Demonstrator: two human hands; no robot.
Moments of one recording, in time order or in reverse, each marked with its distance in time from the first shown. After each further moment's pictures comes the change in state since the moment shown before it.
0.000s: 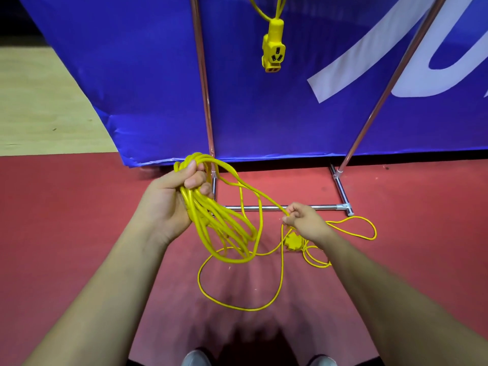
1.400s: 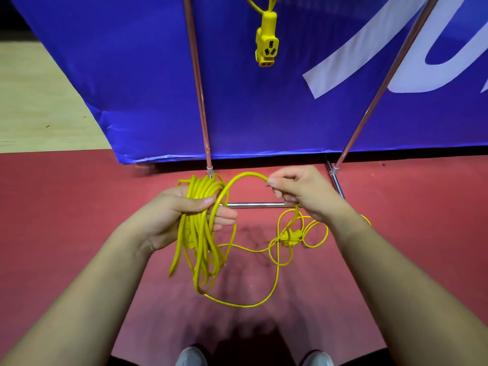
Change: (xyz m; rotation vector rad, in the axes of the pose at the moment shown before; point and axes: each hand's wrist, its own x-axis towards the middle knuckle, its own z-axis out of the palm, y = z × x) left_hand -0.012 -0.014 -0.004 0.463 -0.004 -0.280; right_hand -0.042 -0.106 -0.027 0.273 -0.150 -0.292
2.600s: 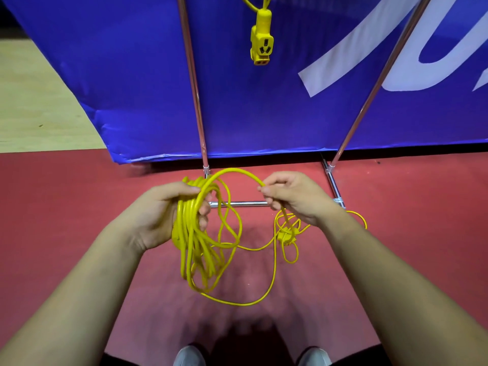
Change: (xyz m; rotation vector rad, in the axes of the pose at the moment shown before) left_hand 0.003 0.005 -0.011 -0.100 -0.113 -0.037; right_hand -0.003 0.011 0.005 0.103 -0.092 0.074
